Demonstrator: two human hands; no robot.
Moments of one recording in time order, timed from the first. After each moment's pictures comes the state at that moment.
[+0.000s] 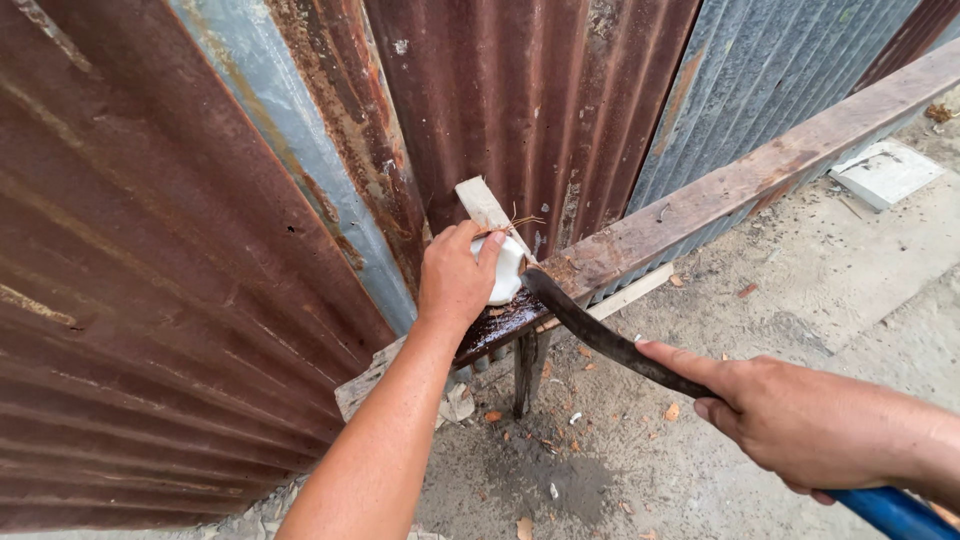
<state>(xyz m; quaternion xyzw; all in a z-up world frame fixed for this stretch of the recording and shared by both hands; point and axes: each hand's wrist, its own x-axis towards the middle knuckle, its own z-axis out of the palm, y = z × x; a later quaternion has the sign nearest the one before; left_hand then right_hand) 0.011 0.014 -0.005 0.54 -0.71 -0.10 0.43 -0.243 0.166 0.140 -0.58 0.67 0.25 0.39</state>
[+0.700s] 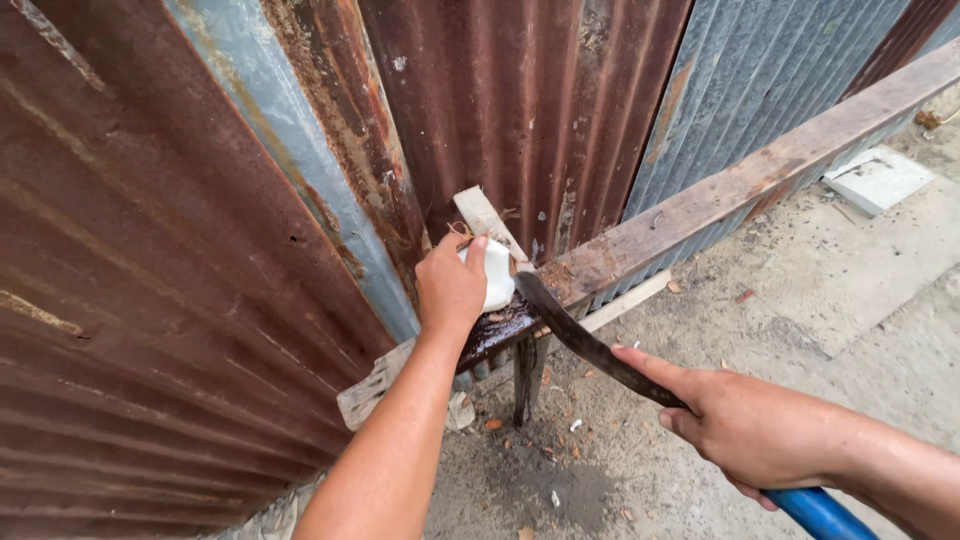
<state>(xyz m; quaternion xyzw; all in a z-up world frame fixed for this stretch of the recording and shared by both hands) 0.005 0.010 -0.010 0.62 -0.62 -0.15 0.47 -0.232 0.178 0.128 -0.59 0.66 0.15 0.44</state>
